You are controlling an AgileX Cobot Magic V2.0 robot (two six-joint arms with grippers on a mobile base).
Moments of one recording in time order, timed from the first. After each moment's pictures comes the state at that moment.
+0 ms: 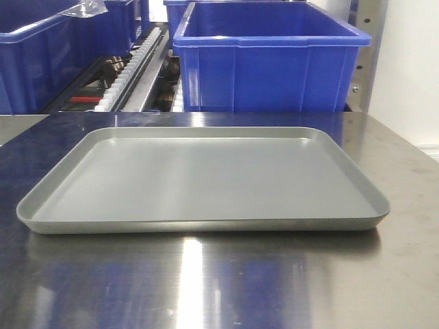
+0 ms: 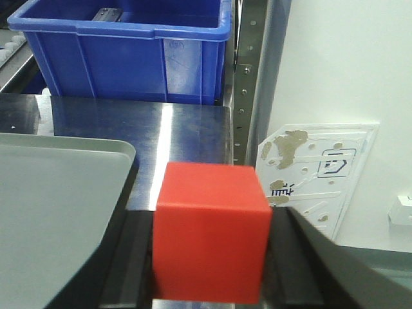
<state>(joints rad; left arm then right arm) -0.14 0.62 -0.46 -0.21 0.16 0.19 0.09 0.36 -0.36 0.03 0.28 0.00</state>
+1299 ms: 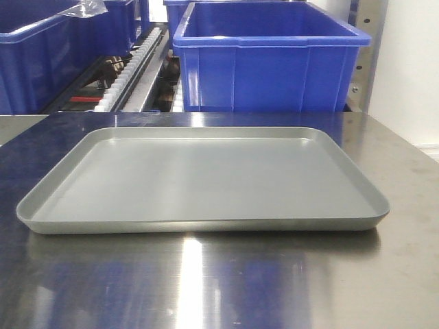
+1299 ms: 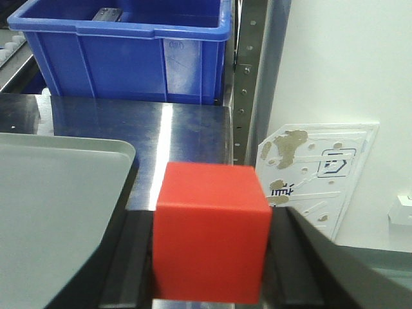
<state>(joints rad) -0.14 0.36 -0.34 -0.14 0.13 0.19 0.09 0.36 -0.36 0.03 0.28 0.00</state>
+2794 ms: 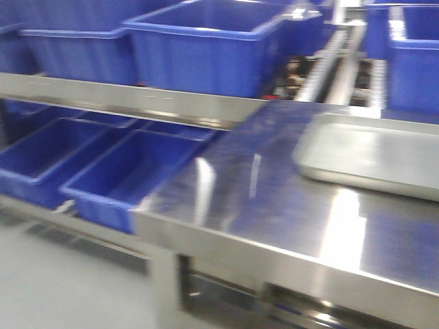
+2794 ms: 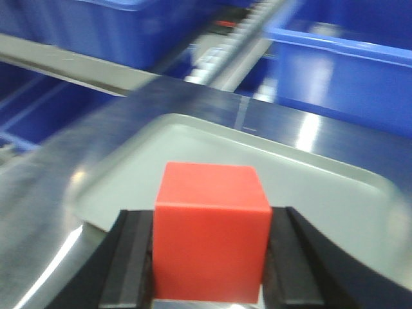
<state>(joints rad) -0.14 0.36 -0.34 -0.14 0.13 0.19 0.09 0.36 -0.36 0.03 0.28 0.00</state>
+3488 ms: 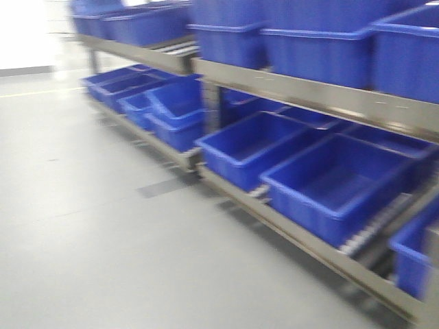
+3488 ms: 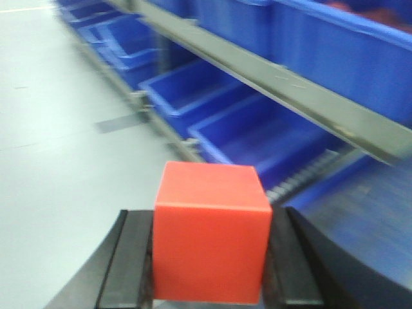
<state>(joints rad) -0.14 0.36 -0.34 -0.14 0.13 0.19 0.09 0.36 -0.36 0.03 0.28 0.00</state>
